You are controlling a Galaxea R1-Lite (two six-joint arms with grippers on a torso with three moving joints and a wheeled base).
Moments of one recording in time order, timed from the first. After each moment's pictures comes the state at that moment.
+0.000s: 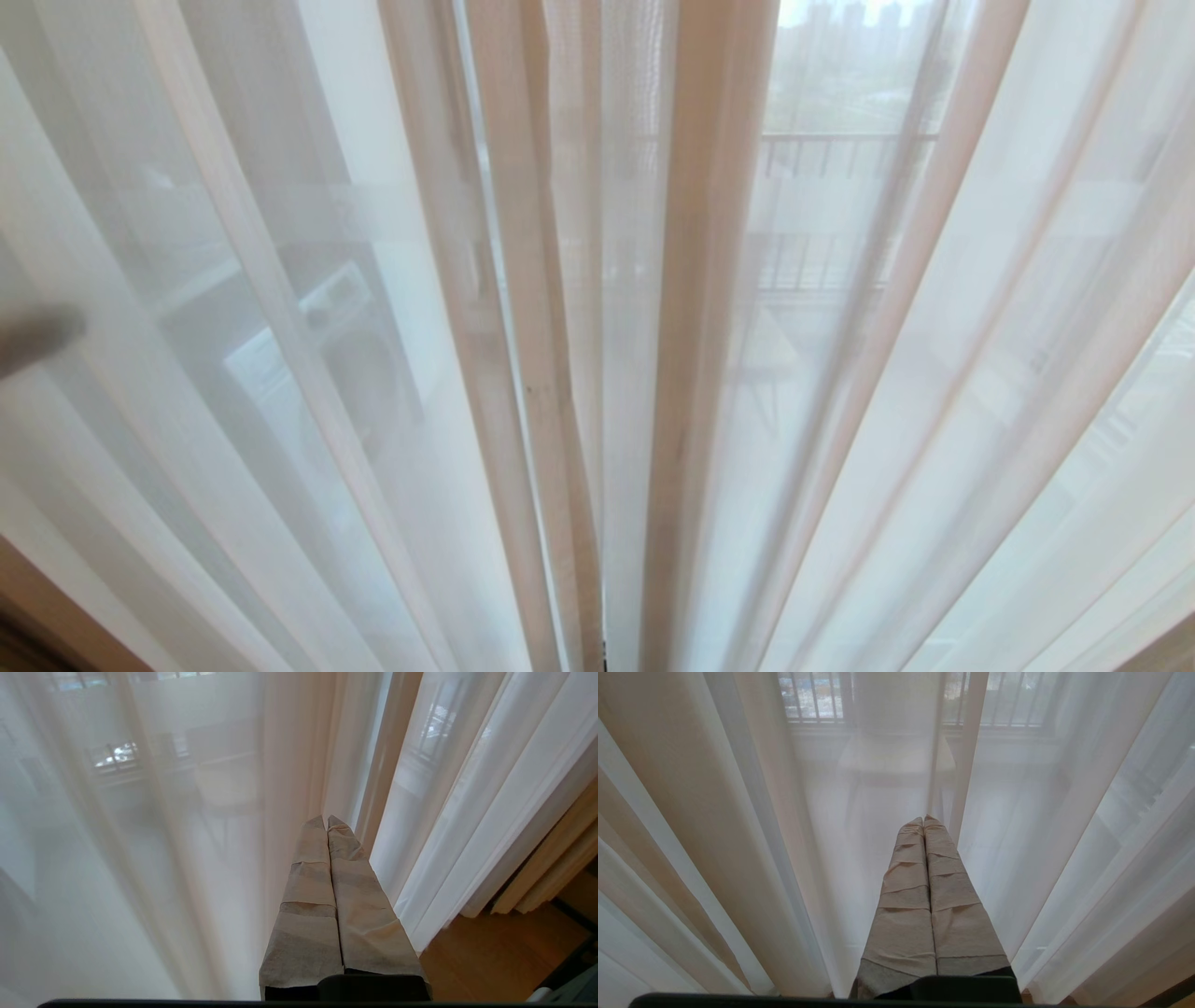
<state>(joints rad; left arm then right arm) -0.15 0.82 -0.86 0.07 -0.45 -0.04 -0.01 0.00 0.00 0.00 -0.03 -0.01</state>
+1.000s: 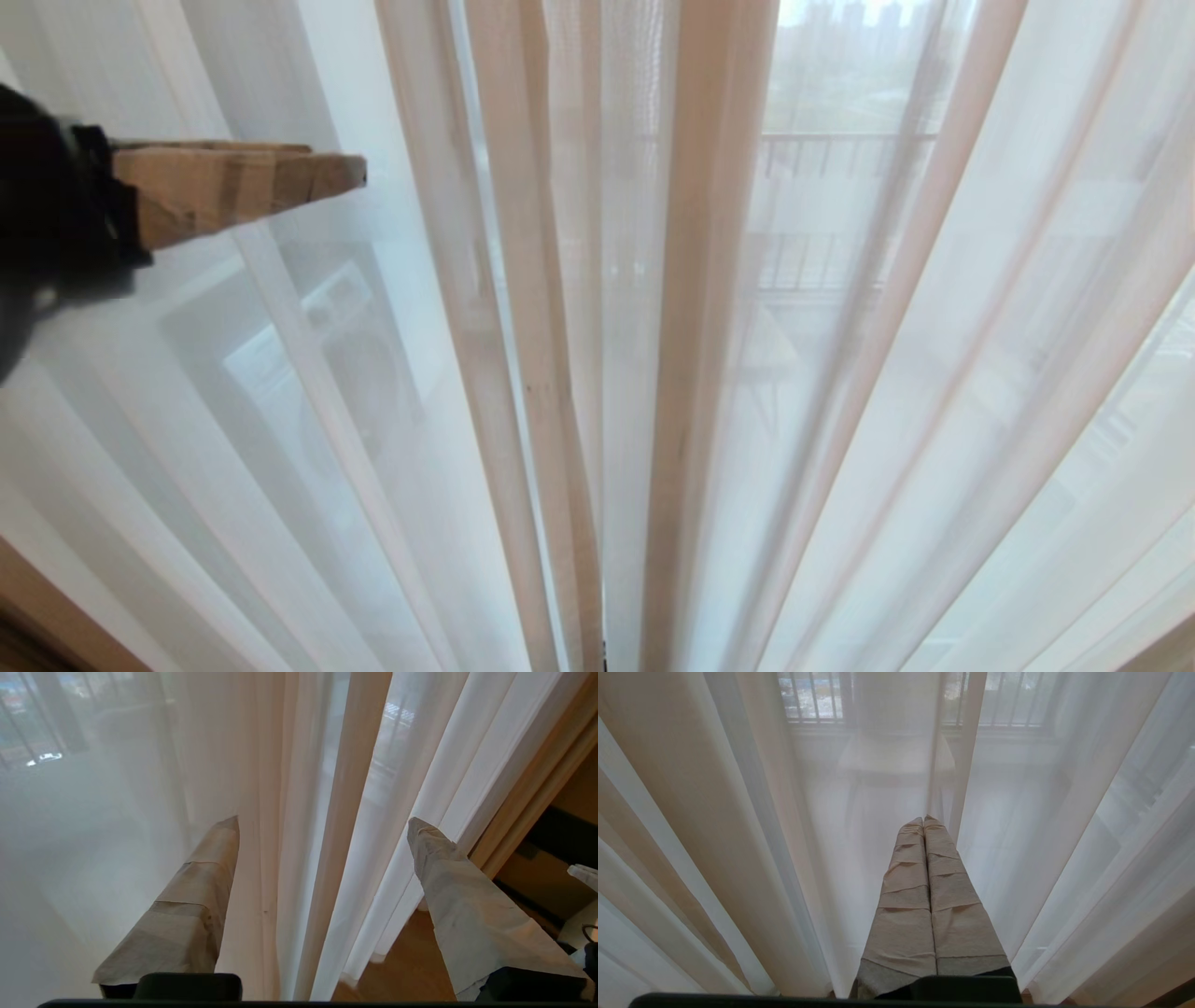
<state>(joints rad) -0.38 1.18 -1.11 -0.04 -0.41 -0.06 -0.01 0.00 0.00 0.00 -0.03 -0.01</state>
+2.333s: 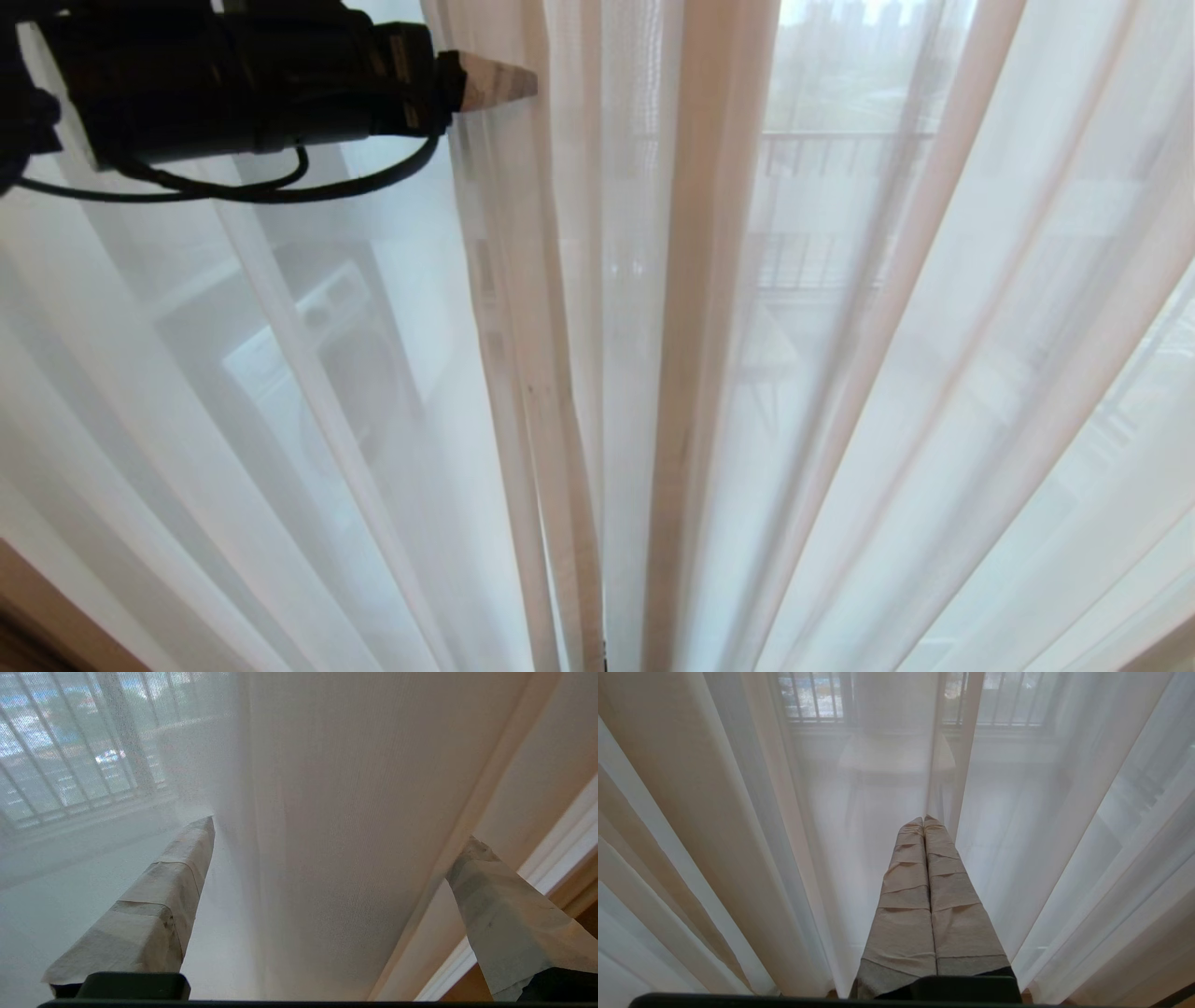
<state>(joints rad) -0.42 1.65 -1.59 -0.05 -0.23 -0.04 -0.01 0.00 0.00 0.00 -0.03 -0.01</state>
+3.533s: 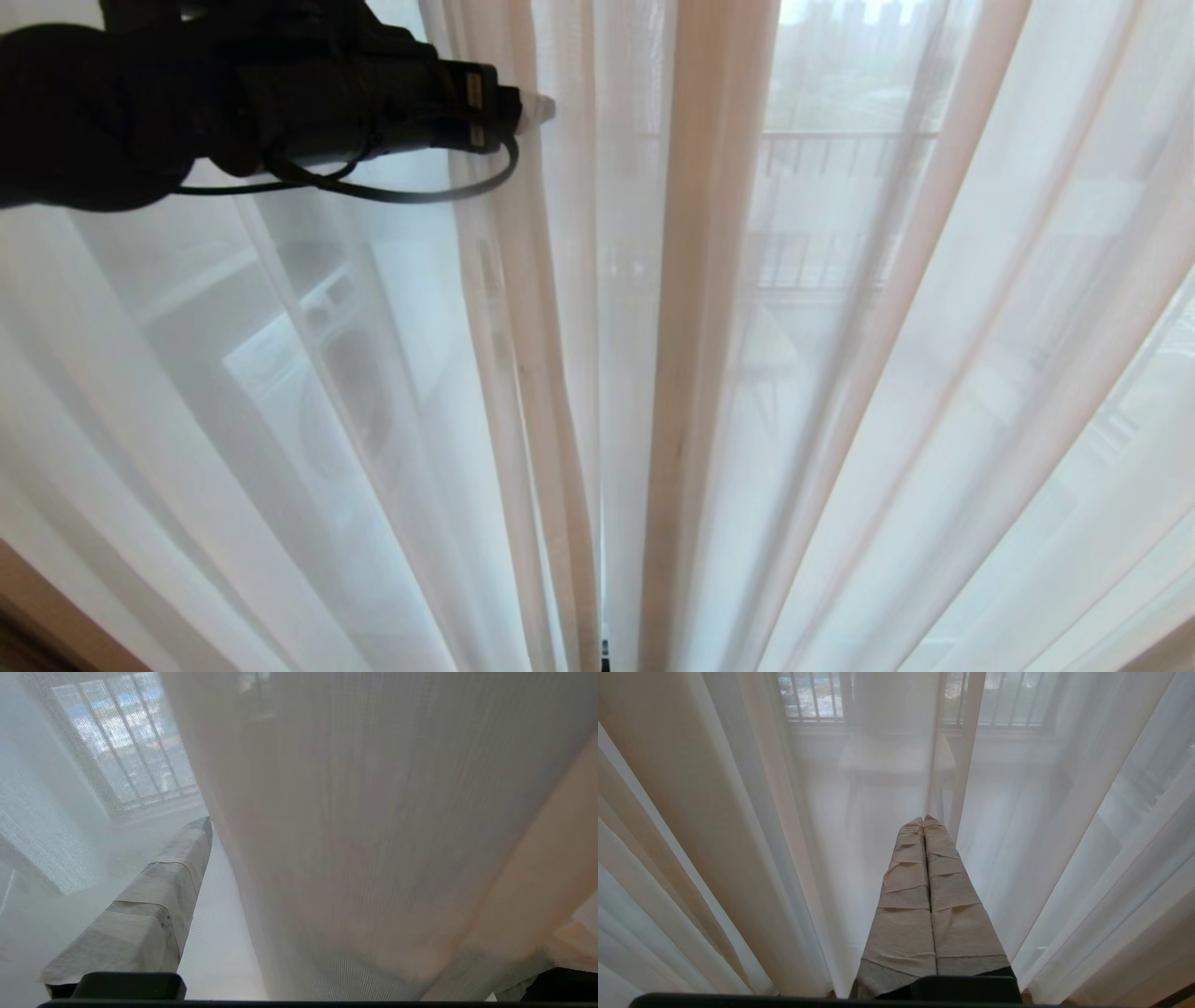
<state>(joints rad) -0.47 1.78 -1.70 -0.05 0.04 0.05 -0.01 0.00 0.00 0.00 -0.03 -0.01</state>
